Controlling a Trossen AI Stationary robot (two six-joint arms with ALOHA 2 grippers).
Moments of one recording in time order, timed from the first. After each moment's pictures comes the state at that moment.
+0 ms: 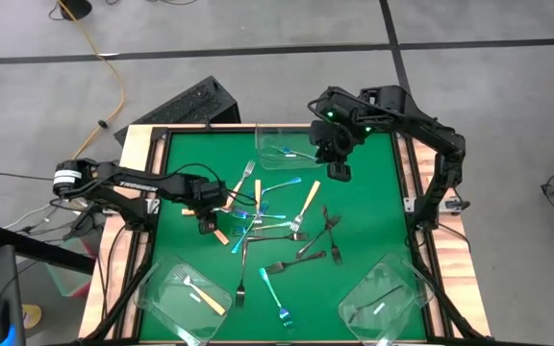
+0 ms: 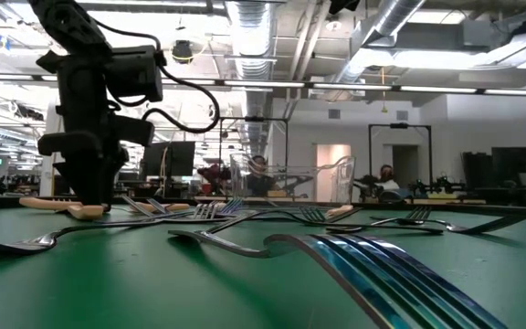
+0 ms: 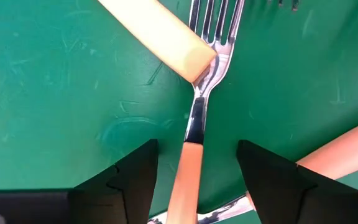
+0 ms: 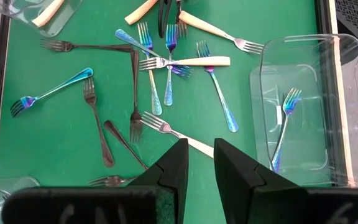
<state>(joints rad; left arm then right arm) 0.17 1.39 0.58 -0.60 -0.04 -0.09 -0.24 1.77 2.28 -1.57 -0.14 -0.19</state>
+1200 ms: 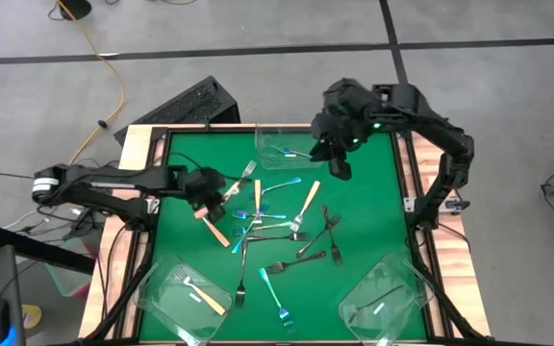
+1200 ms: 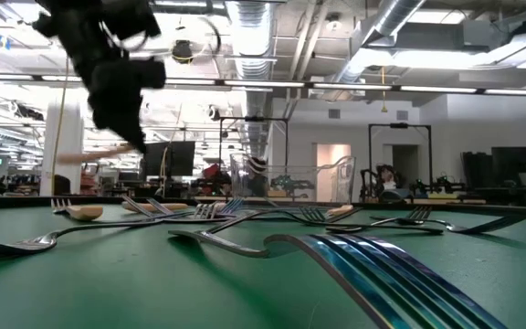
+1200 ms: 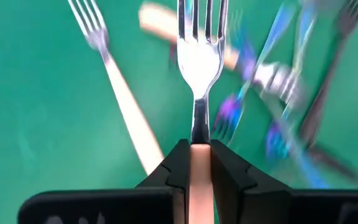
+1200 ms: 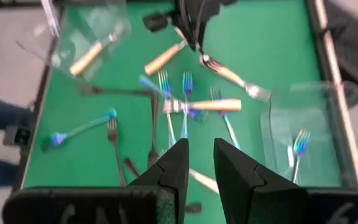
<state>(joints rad) 0.17 1.10 0.71 -0.60 -0.10 -0.37 -0.24 1.71 2.28 -1.42 -0.23 -0.15</state>
